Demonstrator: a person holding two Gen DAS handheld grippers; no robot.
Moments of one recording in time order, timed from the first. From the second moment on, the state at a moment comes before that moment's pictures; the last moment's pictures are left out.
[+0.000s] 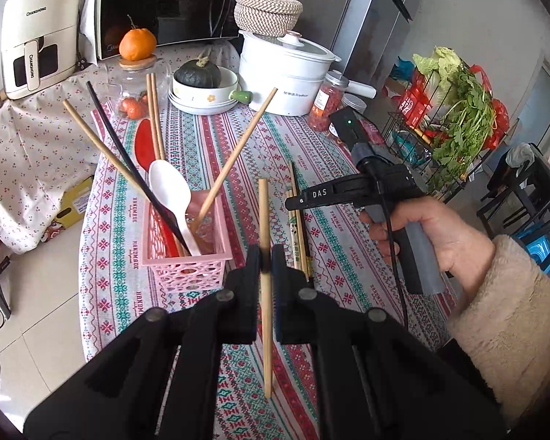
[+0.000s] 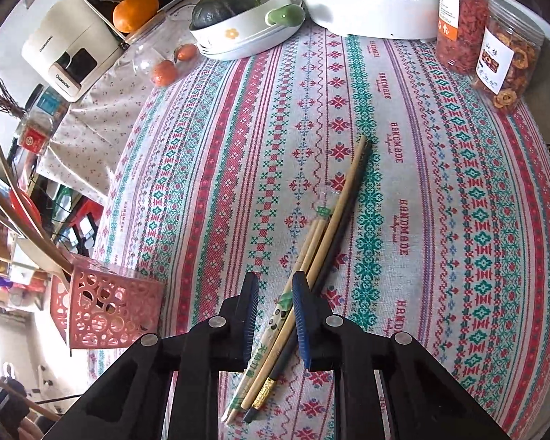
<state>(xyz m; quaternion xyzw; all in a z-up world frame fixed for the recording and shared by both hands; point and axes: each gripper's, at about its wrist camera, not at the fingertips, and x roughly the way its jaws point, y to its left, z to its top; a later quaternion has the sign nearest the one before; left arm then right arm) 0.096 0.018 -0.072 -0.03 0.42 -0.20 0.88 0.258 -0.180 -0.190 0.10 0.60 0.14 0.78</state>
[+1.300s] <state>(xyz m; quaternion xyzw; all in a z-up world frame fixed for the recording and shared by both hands) 0.063 0.073 -0.009 -0.09 0.27 -0.16 0.94 0.173 -0.187 -0.068 0.10 0.36 0.15 0.91</state>
